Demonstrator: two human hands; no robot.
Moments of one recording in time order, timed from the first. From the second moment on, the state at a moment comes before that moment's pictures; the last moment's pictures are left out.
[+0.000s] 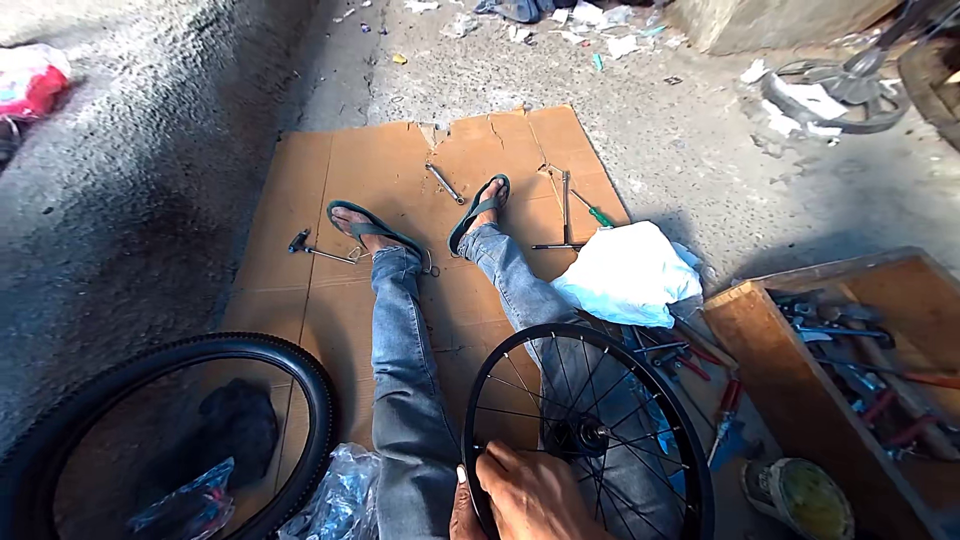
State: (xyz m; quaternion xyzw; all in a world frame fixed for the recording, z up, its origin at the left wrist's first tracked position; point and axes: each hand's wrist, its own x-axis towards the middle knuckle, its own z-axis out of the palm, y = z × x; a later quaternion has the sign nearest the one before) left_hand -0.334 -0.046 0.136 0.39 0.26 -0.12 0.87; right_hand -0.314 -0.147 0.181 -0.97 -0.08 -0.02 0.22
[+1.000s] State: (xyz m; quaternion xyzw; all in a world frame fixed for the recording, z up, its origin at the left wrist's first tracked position) left_hand -0.310 -0.044 0.144 0.38 0.26 -0.13 0.88; right_hand -0.331 -0.165 0.199 -0.96 -0.06 0.10 0.25
